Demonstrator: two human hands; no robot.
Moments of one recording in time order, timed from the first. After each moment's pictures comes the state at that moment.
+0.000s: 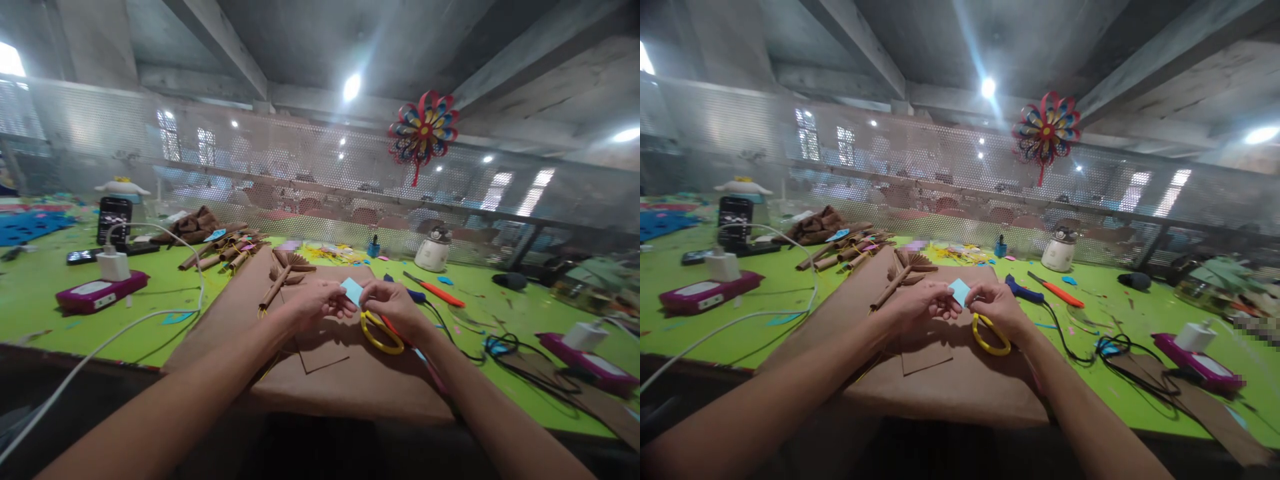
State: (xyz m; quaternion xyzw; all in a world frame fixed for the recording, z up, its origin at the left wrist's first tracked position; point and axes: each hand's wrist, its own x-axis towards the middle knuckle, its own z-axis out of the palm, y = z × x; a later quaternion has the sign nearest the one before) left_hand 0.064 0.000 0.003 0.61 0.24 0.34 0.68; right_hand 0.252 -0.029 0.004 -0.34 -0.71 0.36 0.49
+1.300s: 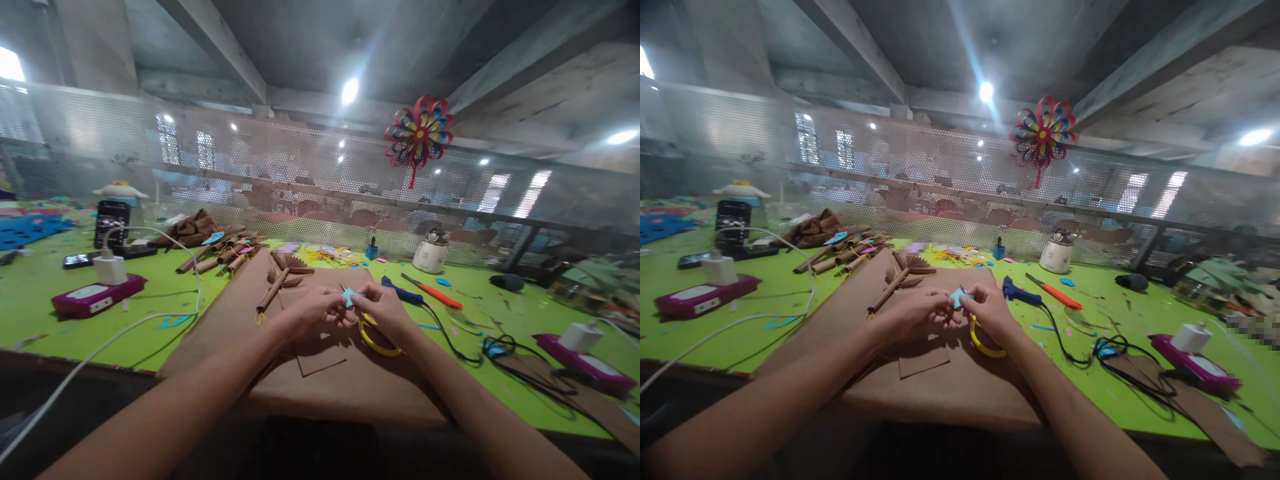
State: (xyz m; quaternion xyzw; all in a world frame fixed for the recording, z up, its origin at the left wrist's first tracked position) left_hand 0.068 -0.001 -0.003 0.61 0.25 0.30 0.69; right_hand 0.240 -0.018 -0.011 -0.42 -0.64 0.37 0.52
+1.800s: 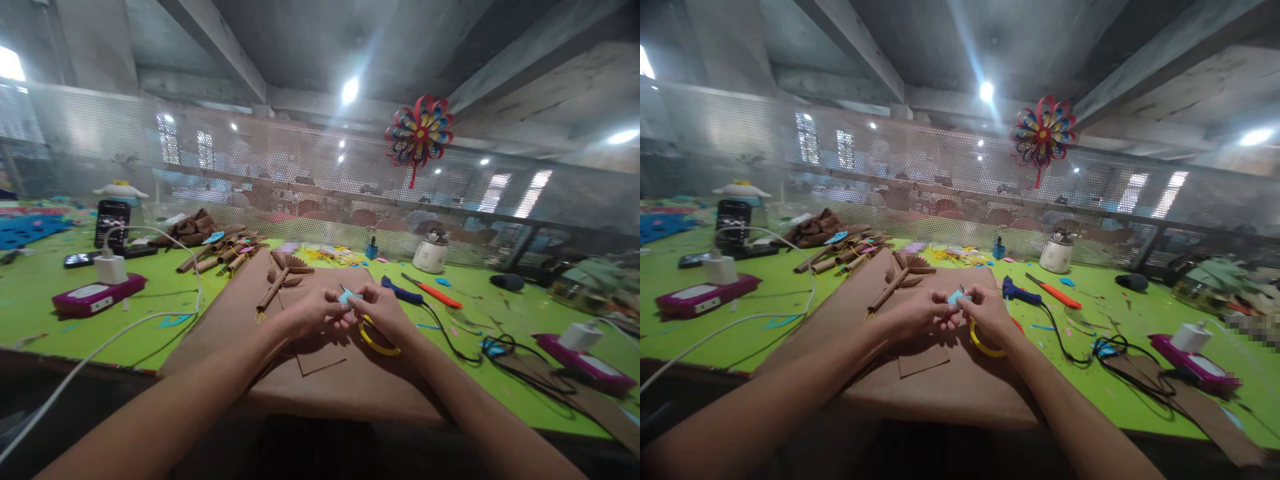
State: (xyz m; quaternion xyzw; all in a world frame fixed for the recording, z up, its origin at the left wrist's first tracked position) left_hand 0.067 0.001 -0.007 0.61 0.29 0.27 0.68; right_hand 0.239 -0.020 -0.014 -0.45 -0.66 0.33 0.50
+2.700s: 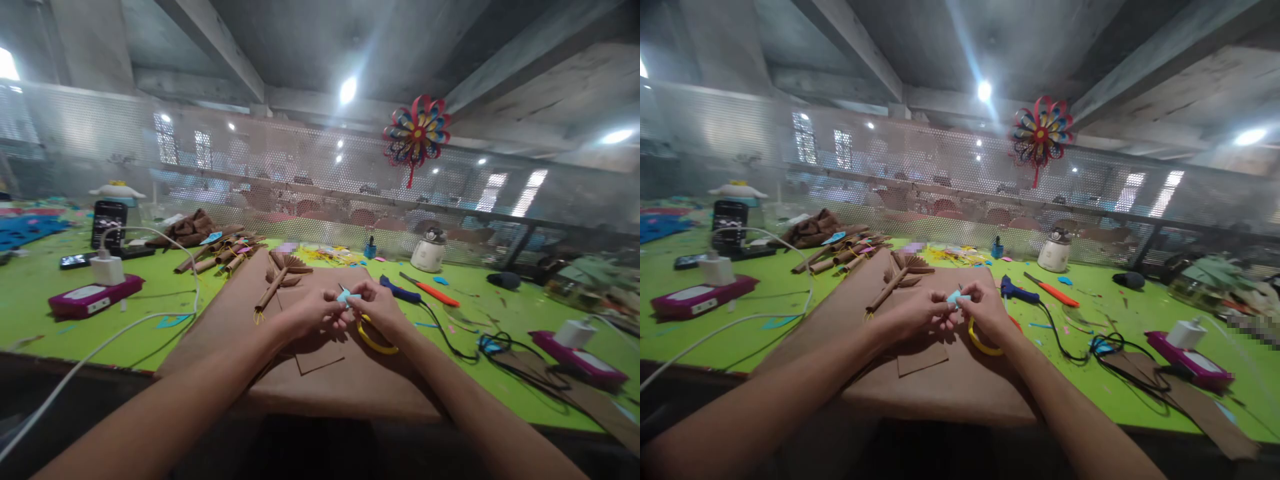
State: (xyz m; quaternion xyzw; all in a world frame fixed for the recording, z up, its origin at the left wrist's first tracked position) left_hand 0.071 0.003 -0.013 0.62 0.30 0.29 0.66; right_hand 0.238 -0.015 -0.017 -0.43 -0.63 0.38 0.52
